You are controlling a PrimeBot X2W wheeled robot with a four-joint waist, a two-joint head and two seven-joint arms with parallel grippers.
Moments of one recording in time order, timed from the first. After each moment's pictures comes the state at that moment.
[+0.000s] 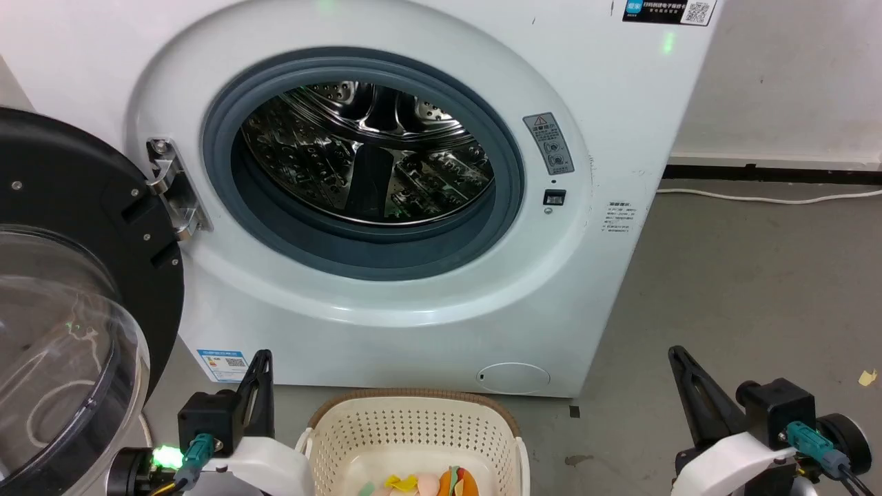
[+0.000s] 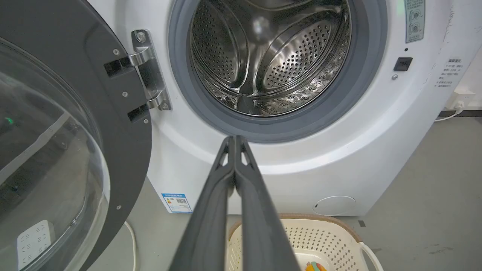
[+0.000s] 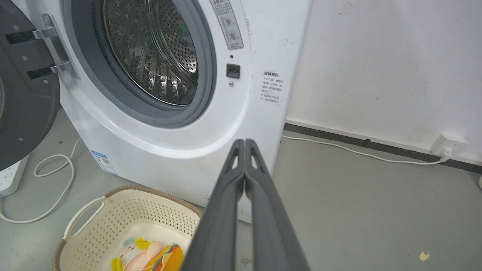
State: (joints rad) left arm 0.01 0.05 0.00 0.00 0.00 0.01 0.00; right arm 0.01 -0.05 0.00 0.00 0.01 0.13 0.00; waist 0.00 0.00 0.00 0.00
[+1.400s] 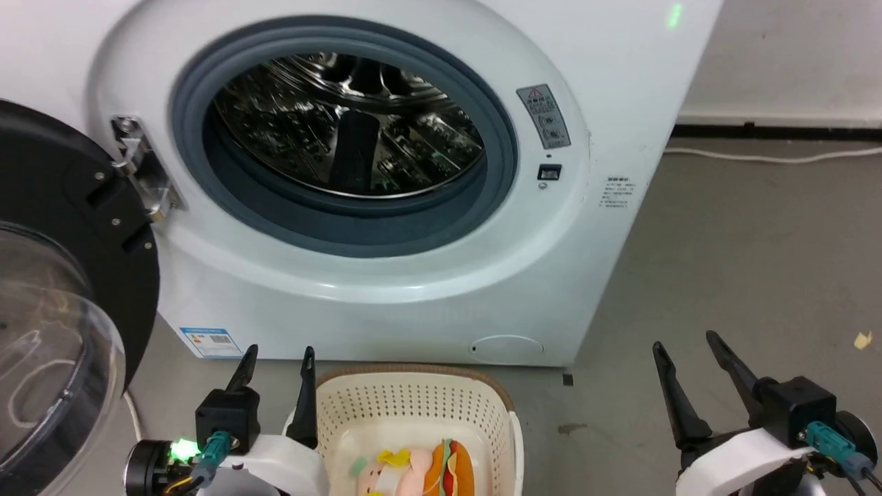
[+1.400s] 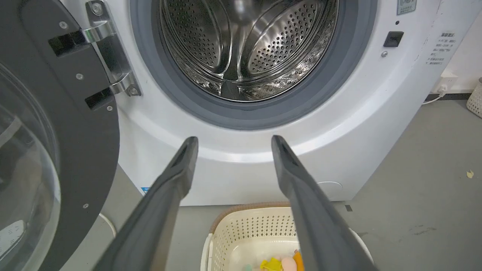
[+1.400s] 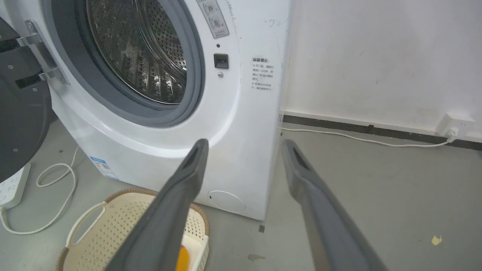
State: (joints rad) left arm -0.01 0.05 -0.04 0.04 -0.01 0.01 -0.04; right arm 0.01 -0.05 -0.01 0.00 0.06 0.13 -0.04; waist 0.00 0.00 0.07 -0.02
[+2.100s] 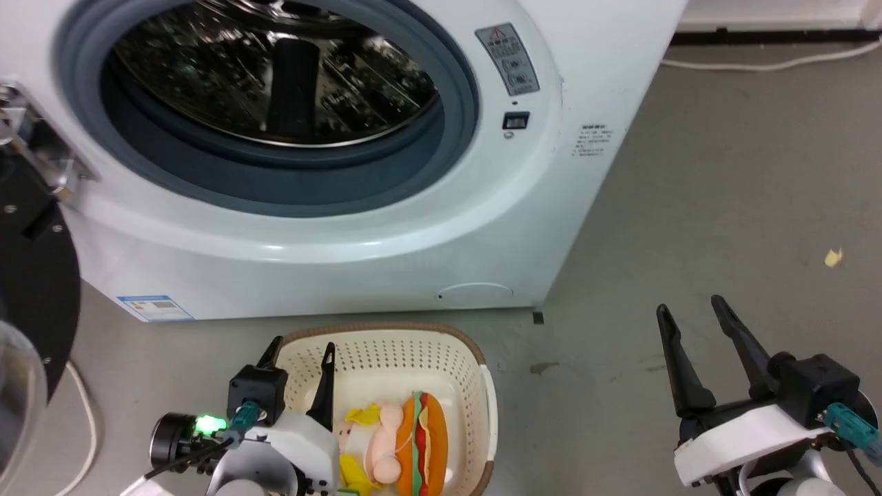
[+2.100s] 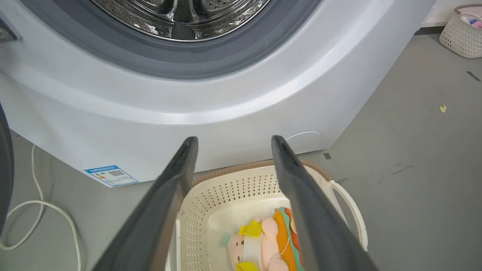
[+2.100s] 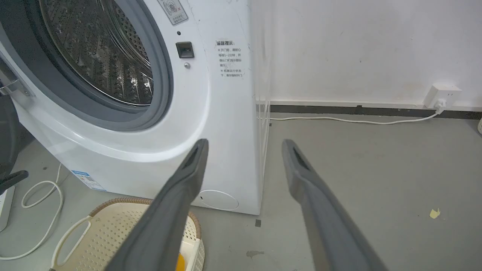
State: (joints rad) left arm -0.13 0.08 -0.09 0.26 -0.01 -0.02 -0.07; right arm -0.05 -0.05 0.01 -0.02 0.13 0.13 -0.08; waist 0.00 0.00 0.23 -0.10
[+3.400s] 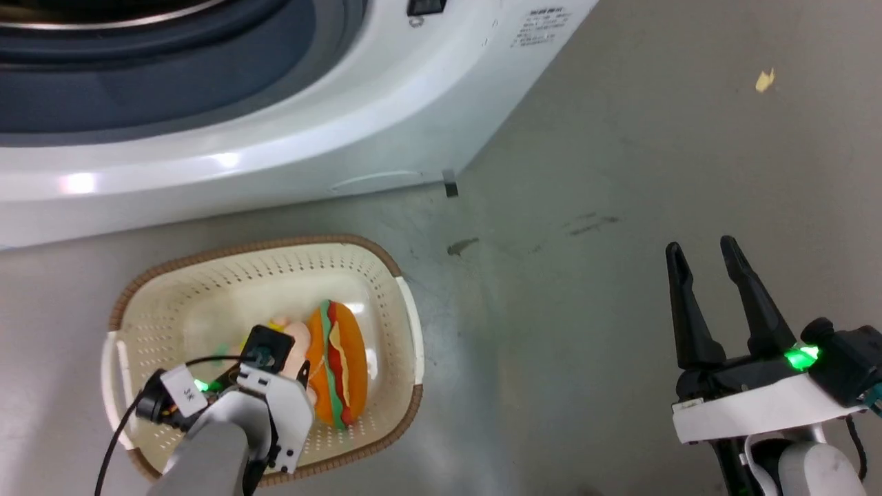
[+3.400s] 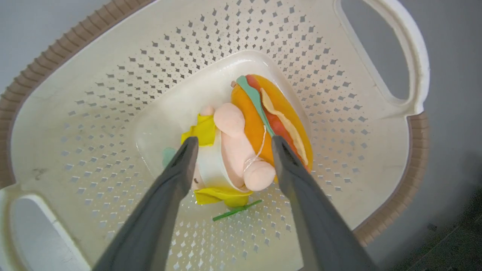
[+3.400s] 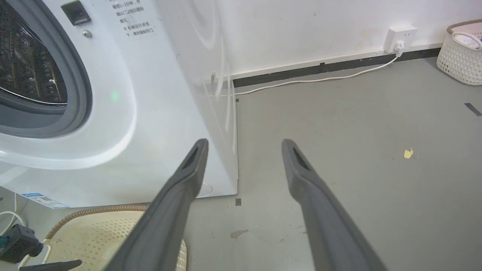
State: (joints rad) left arm -0.44 0.23 -0.27 0.78 -0.01 -0.08 0.05; right arm -0.12 -0.05 0.05 -0.09 0.30 0.13 -0.16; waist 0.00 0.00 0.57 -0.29
